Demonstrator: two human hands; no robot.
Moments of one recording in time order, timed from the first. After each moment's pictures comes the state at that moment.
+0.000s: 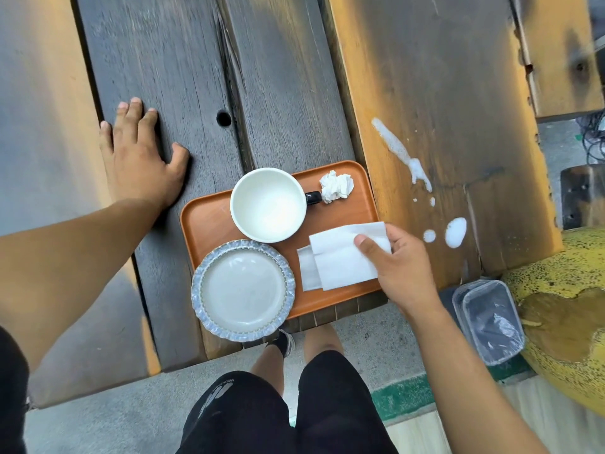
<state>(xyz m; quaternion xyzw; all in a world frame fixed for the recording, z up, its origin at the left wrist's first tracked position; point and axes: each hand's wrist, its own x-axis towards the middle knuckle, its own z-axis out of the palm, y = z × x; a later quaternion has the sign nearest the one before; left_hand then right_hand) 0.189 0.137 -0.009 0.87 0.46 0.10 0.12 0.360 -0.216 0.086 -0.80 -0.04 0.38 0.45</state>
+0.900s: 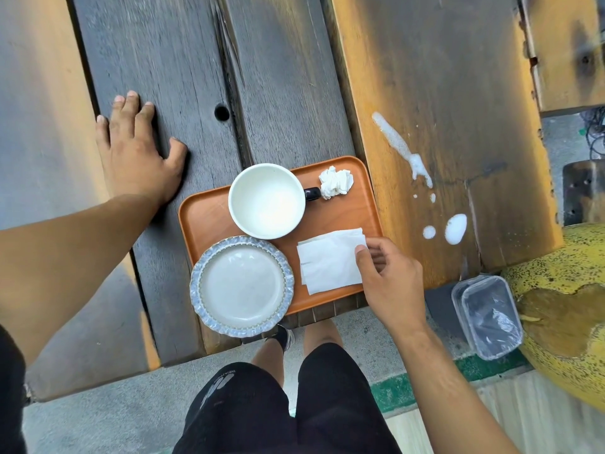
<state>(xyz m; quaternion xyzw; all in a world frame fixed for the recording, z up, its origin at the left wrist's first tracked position) 0.189 0.136 -0.009 0.87 0.46 0.11 0.12 0.333 -0.228 0.082 -0.90 -0.13 0.27 0.31</state>
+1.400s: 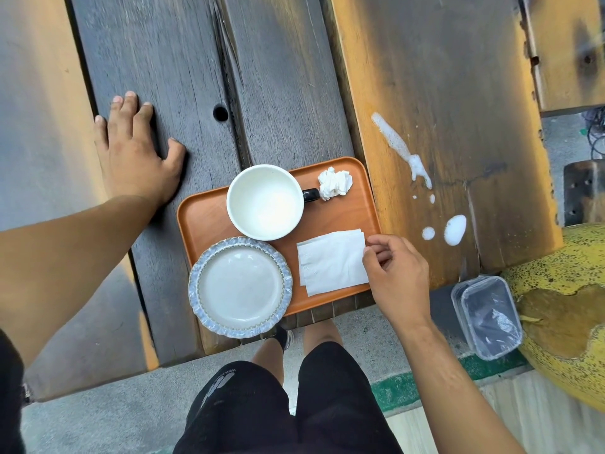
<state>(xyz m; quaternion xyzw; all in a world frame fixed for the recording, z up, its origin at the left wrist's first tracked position) 0.189 0.136 -0.007 0.87 0.46 0.11 0.12 0.345 -0.230 0.079 -0.93 -0.14 0.23 0.26</state>
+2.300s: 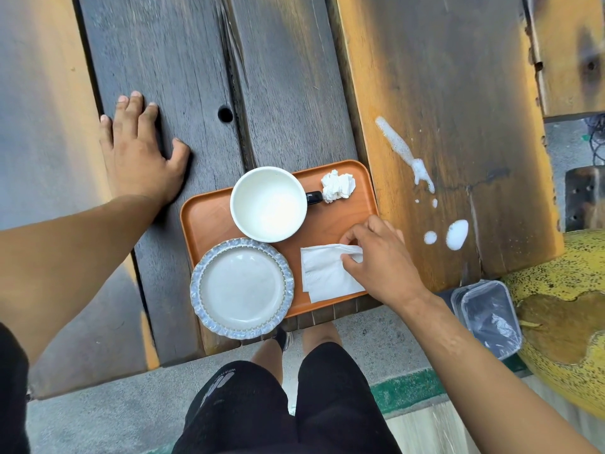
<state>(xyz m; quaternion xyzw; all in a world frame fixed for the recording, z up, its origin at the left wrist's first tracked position) 0.189 0.137 -0.009 0.88 0.46 0.10 0.11 0.368 -0.203 0.071 -0.87 -0.39 0.30 0.06</state>
